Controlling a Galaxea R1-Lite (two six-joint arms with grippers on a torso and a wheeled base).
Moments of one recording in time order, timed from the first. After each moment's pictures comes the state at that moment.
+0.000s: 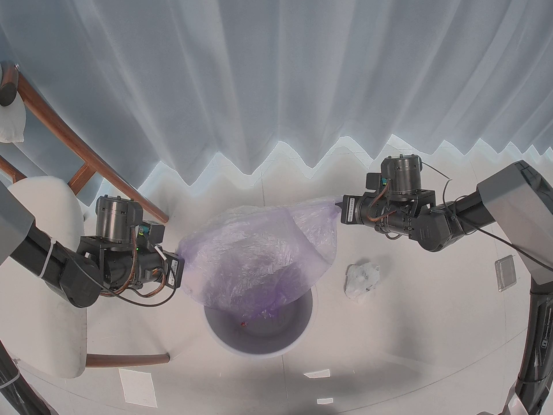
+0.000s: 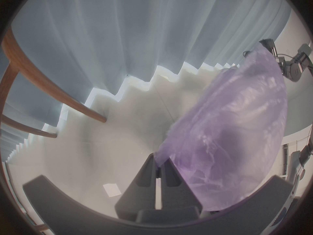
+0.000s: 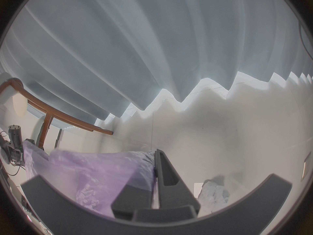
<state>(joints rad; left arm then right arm) -0.27 1.88 -0.75 -0.54 -0.06 0.11 0.25 2.24 -1.39 -0.44 0.13 0.24</state>
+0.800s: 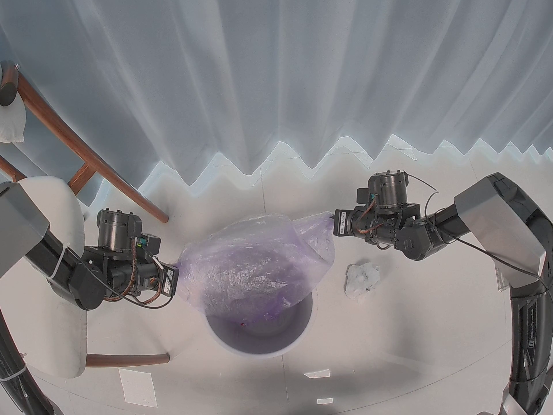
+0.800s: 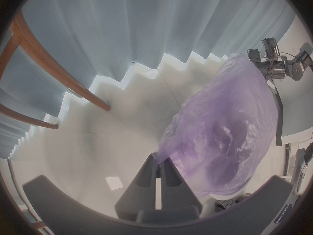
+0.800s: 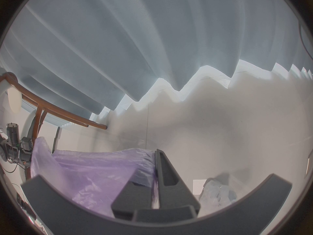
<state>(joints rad) -0.21 1.96 -0.72 -0.58 -0.06 0.13 0.24 2.37 -1.47 -0.45 0.13 0.24</state>
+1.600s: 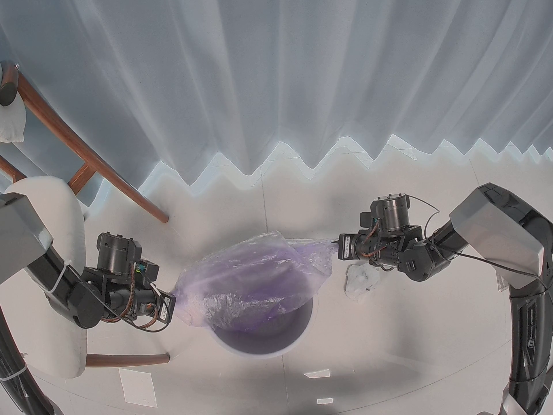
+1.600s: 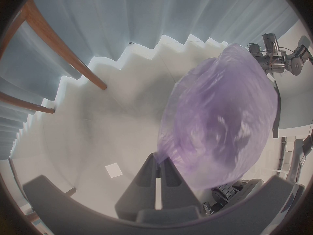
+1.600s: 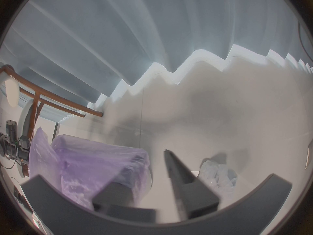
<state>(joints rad) -0.21 1.97 -0.59 -0.59 -0.06 0.14 0.24 2.38 -1.30 -0.54 0.13 0.24</state>
